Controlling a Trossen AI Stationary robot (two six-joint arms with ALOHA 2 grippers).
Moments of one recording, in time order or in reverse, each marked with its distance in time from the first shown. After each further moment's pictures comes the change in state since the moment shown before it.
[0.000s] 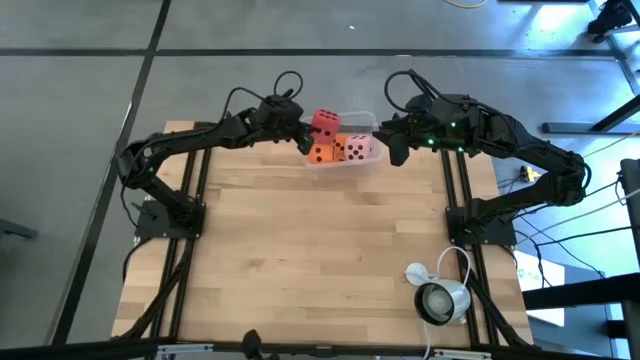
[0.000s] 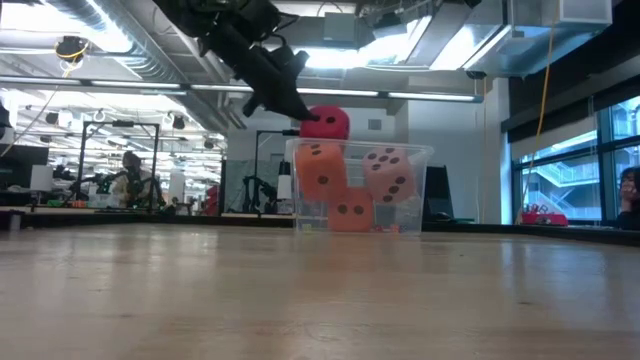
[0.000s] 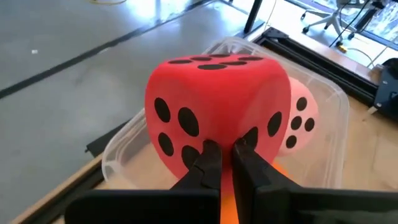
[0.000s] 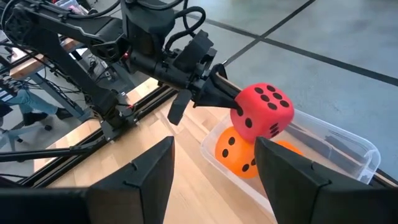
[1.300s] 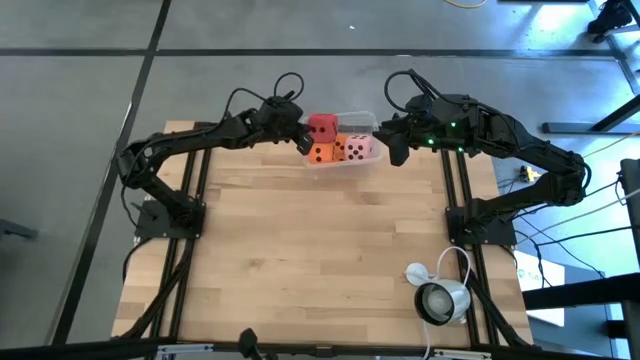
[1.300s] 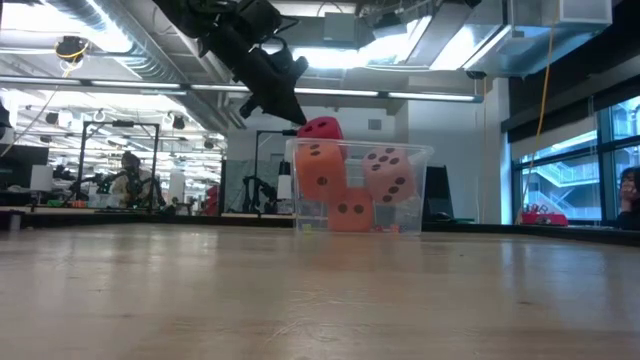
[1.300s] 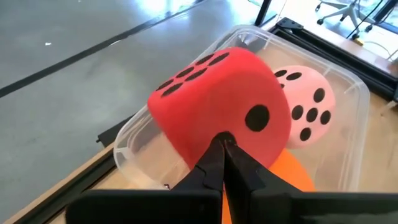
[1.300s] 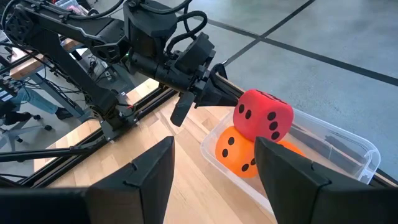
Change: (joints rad) left arm 0.004 0.002 -0.001 -0.031 -0.044 -0.006; right arm 0.000 0.000 0.000 0.000 0.000 0.000
